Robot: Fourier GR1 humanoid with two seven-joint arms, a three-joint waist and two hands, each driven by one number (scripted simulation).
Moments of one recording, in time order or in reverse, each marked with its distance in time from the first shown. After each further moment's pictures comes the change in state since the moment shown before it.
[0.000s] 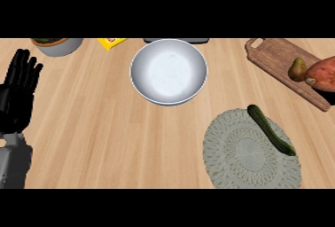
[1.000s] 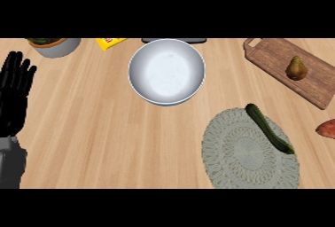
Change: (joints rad) left arm 0.024 0.014 0.017 -0.016 0.018 -0.006 -0.002; right arm 0.472 -0.168 0.016 0.421 0.496 -0.306 -0.500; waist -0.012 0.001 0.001
